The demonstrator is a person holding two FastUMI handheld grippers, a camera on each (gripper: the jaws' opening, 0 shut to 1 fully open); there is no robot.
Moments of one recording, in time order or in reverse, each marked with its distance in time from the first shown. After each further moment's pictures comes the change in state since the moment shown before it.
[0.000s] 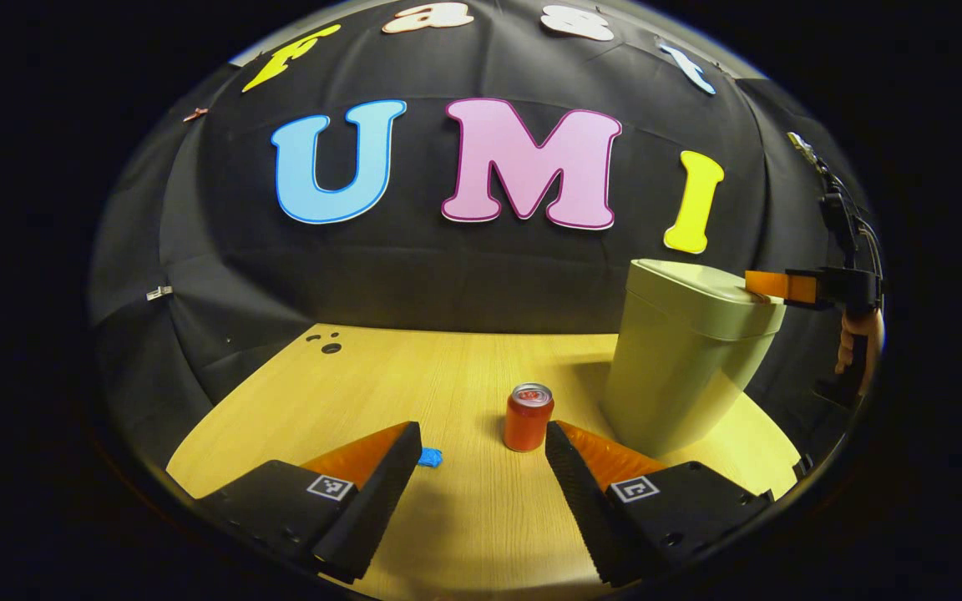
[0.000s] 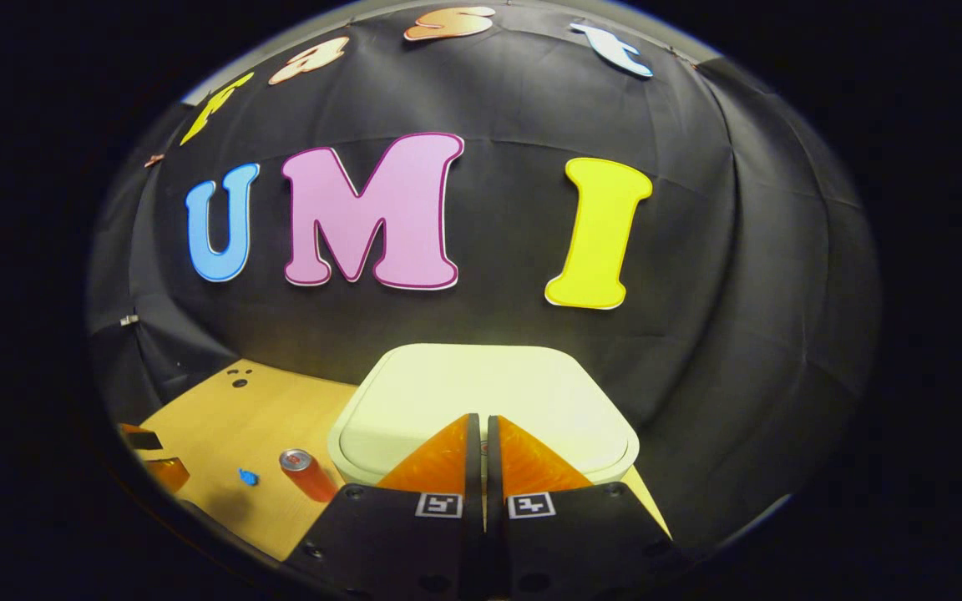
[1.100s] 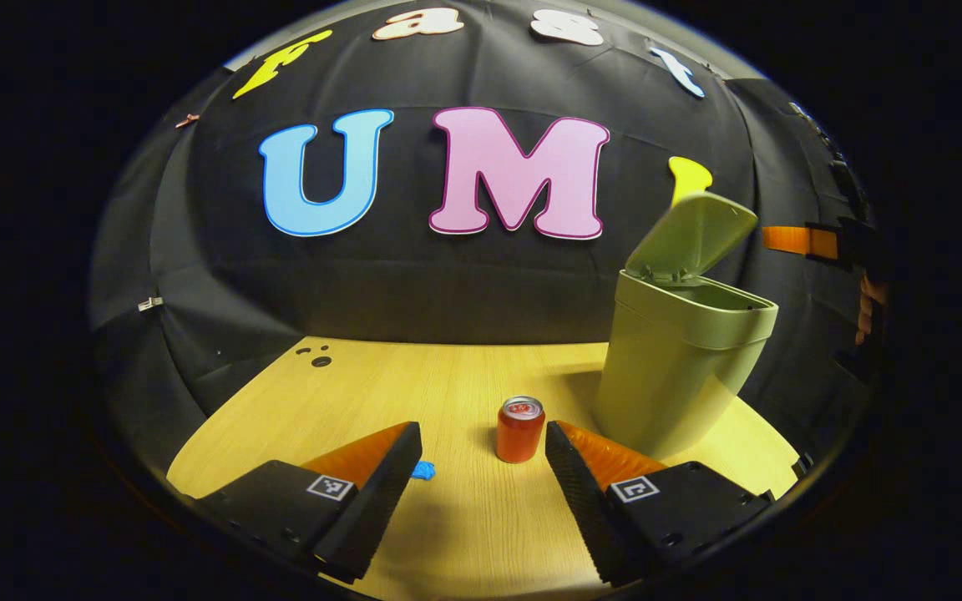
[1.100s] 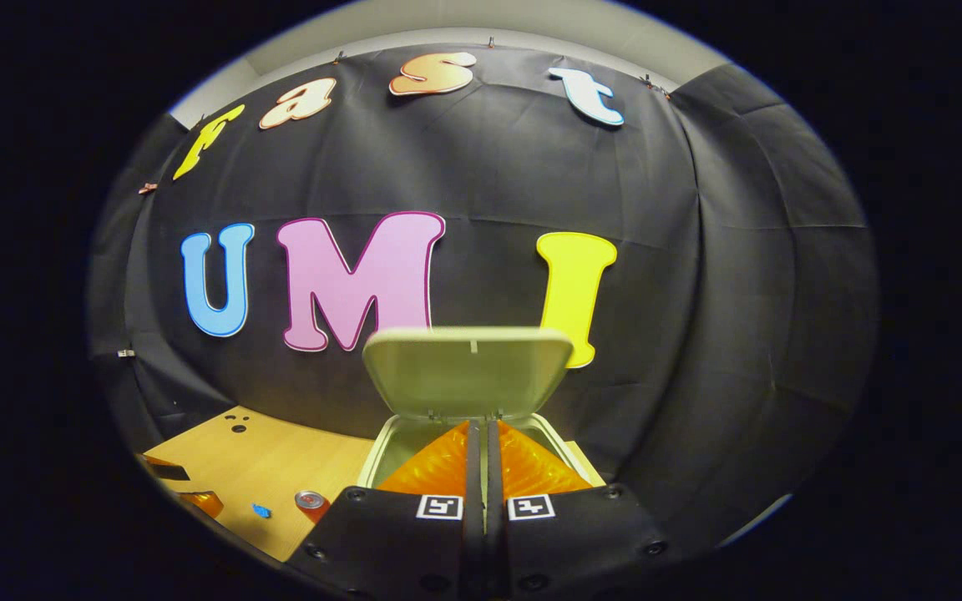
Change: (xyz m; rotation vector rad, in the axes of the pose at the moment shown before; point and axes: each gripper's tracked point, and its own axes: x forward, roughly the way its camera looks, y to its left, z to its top) left arm 0.005 -0.004 0.014 0.019 -0.041 -0.035; right arm -0.054 -0.013 0.072 0.054 -0.189 -0.072
